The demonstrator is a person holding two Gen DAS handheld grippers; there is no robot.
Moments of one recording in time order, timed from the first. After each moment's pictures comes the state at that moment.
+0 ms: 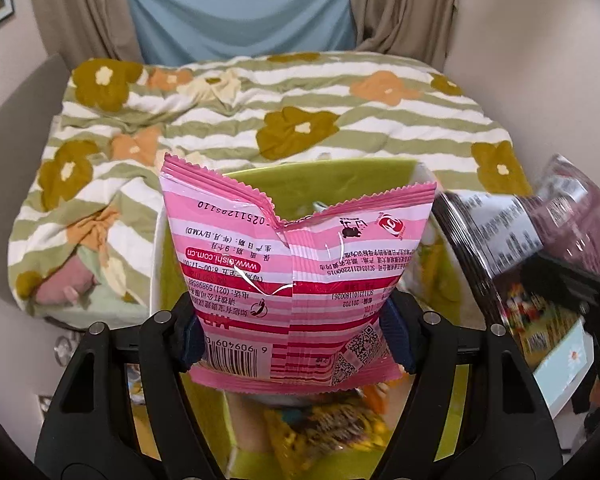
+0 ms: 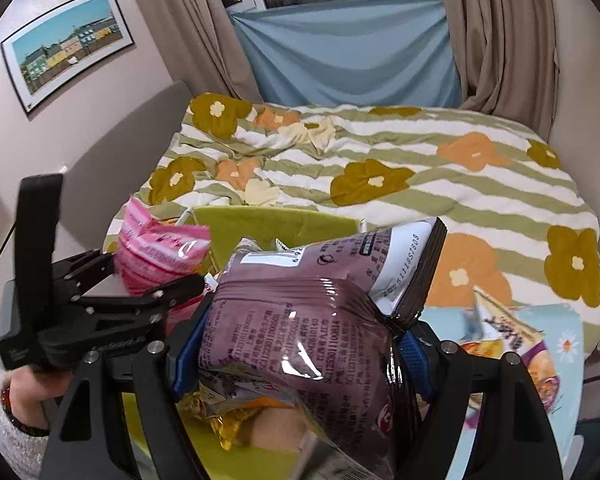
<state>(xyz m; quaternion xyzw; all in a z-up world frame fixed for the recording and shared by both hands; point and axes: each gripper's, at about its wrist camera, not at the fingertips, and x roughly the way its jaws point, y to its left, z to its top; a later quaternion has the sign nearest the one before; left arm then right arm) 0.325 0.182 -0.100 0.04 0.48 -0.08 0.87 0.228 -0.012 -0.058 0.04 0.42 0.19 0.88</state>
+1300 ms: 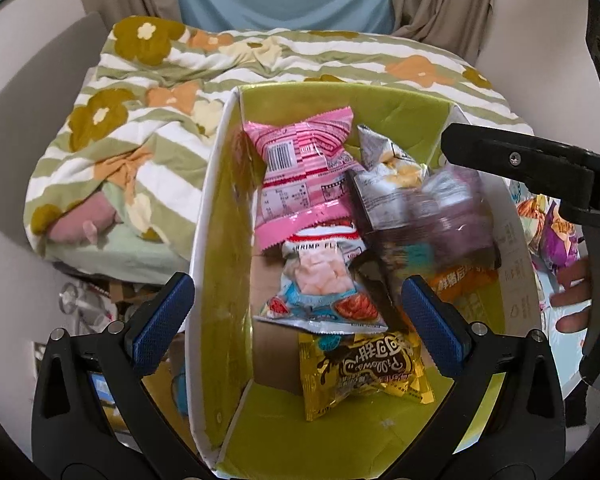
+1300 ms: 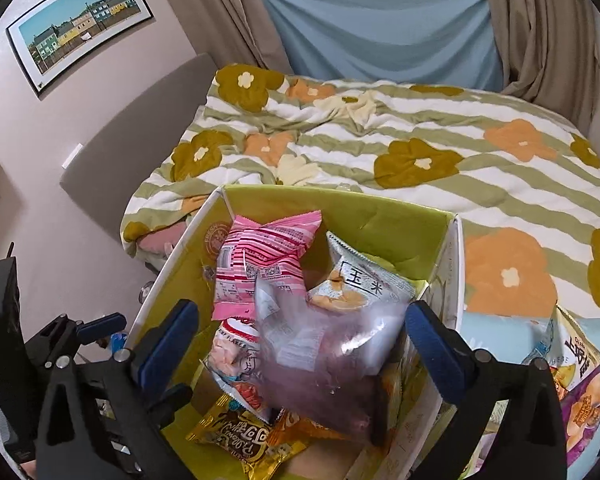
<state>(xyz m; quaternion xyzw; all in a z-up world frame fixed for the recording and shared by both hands) 0.241 0.215 -0.122 0.01 0.51 -0.01 0.86 0.260 0.053 -0.090 0.04 0.45 0.24 0.86</state>
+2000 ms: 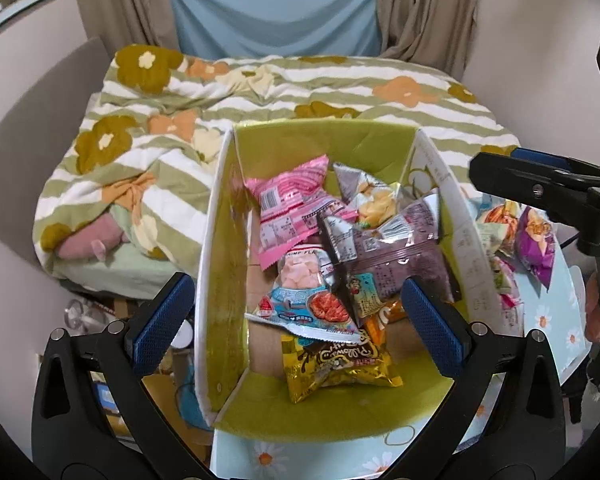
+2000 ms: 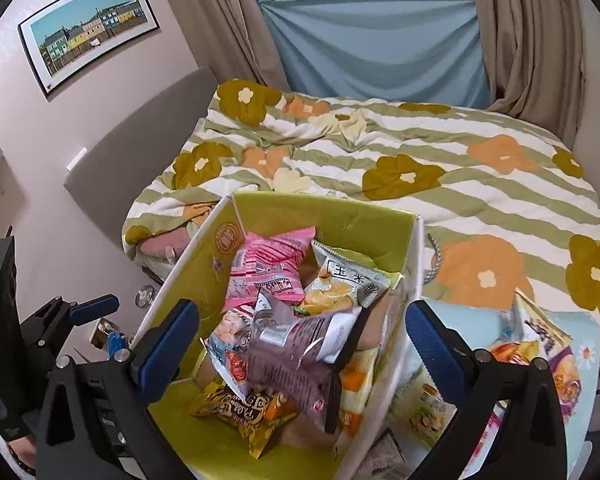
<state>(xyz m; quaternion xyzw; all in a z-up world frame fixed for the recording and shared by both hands) 0.207 0.199 -0.071 0.02 0.46 -0.02 0.89 0.220 0.029 -0.048 0.03 0.43 0.23 0.87</state>
